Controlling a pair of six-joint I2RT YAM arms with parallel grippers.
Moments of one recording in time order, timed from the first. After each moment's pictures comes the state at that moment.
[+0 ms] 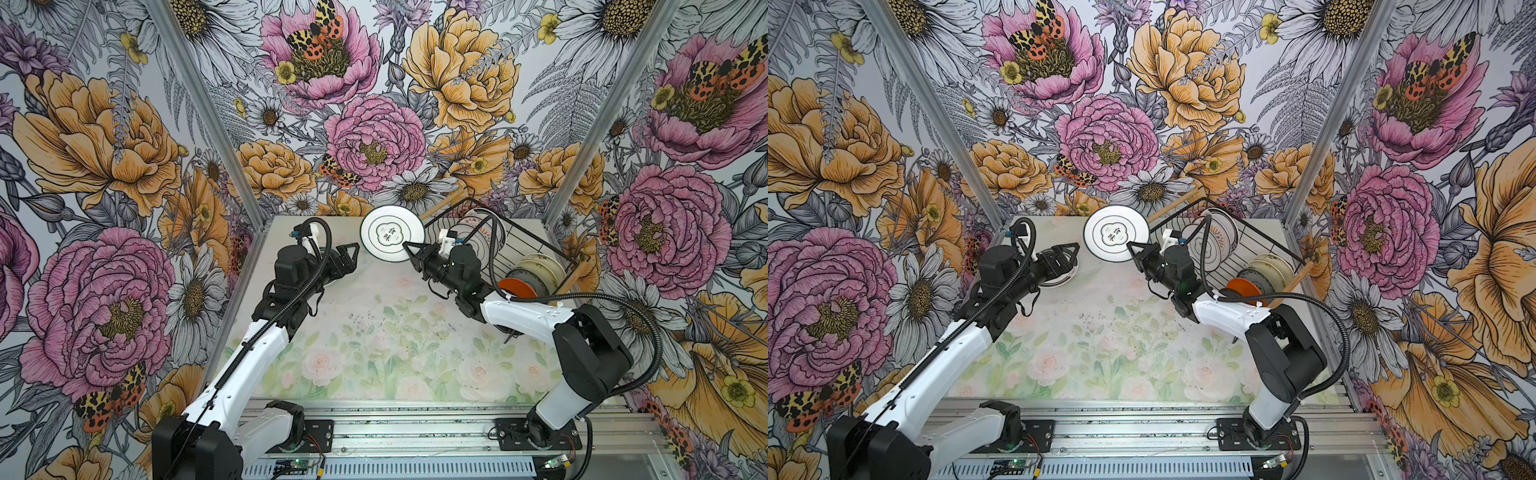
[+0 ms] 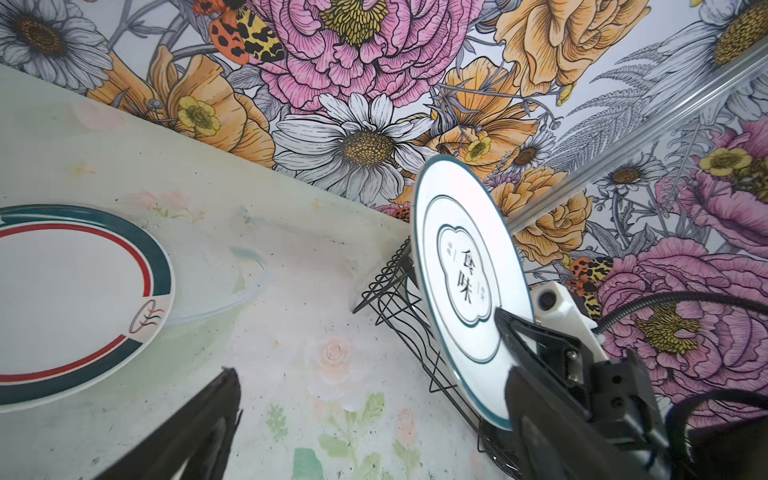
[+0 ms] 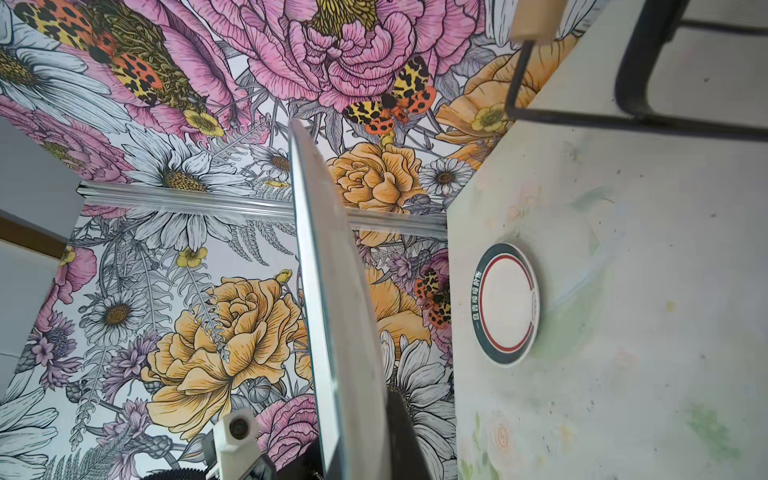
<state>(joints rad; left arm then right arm) -0.23 1.09 0.88 -0.03 0.24 -0.62 0.60 1.67 1.02 0.61 -0.19 1.45</state>
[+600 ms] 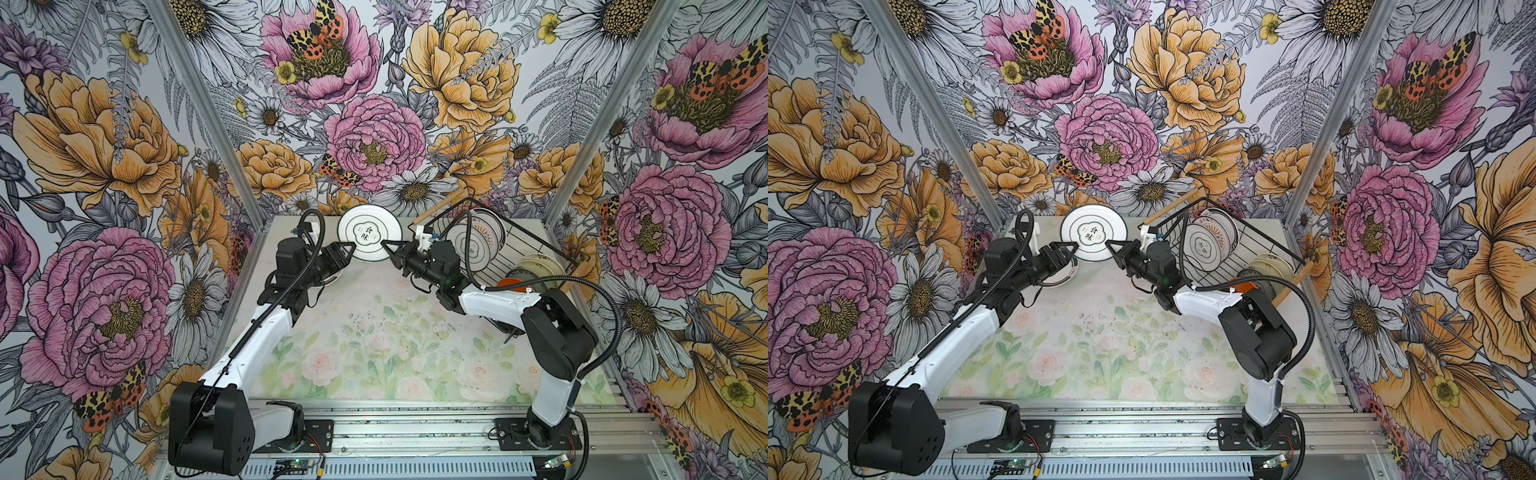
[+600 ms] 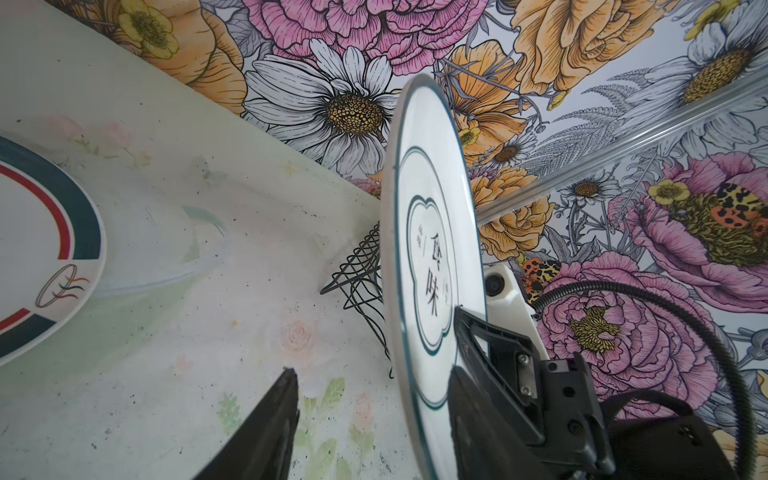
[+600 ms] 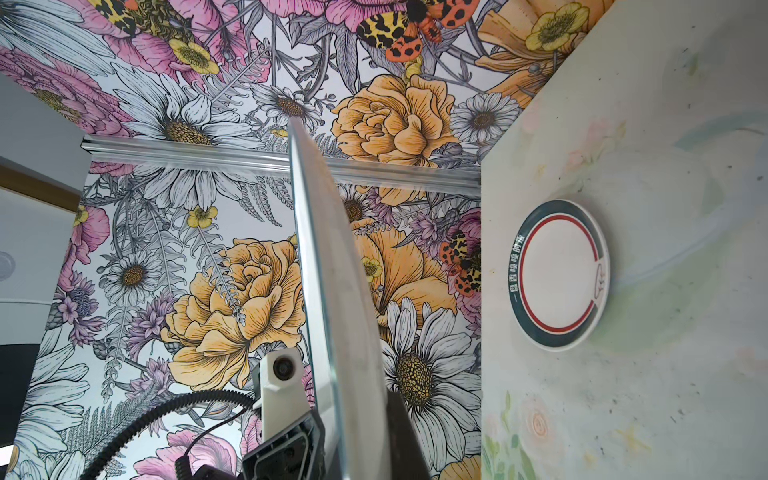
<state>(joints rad) -0.15 1.24 0.91 0.04 0.44 -0.77 0.65 1.85 1.17 0.69 -0.29 1.47</state>
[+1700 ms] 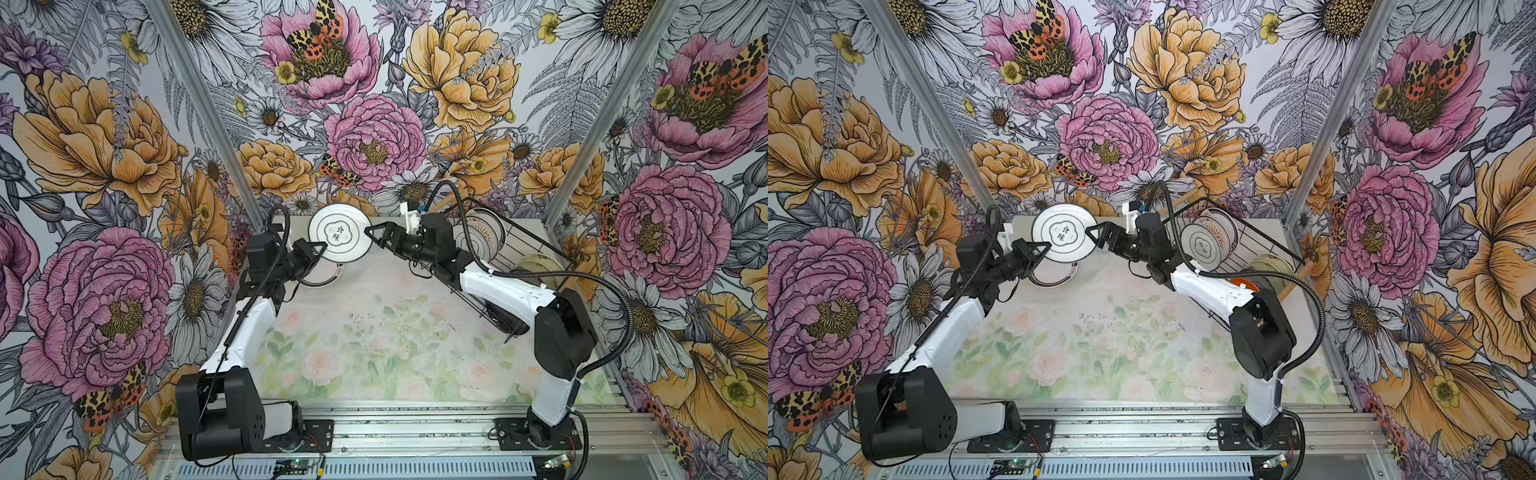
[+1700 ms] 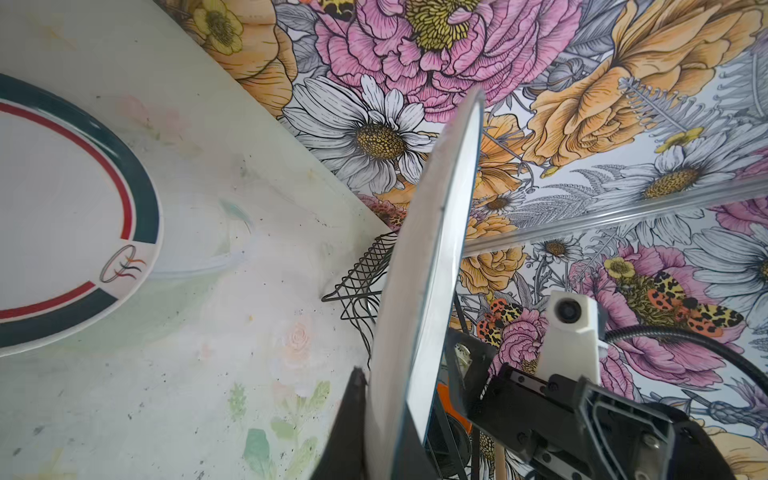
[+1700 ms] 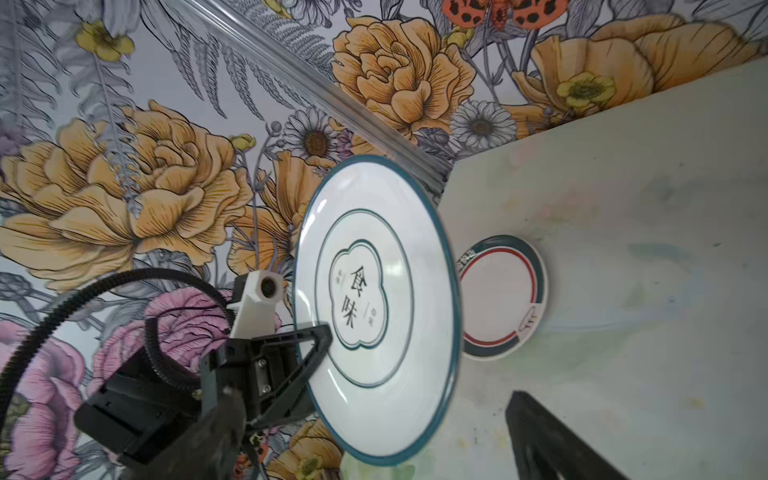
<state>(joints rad) 0.13 1.29 0.94 0.00 0.67 -0.90 0.63 1.83 1.54 0.05 -0.37 0.82</state>
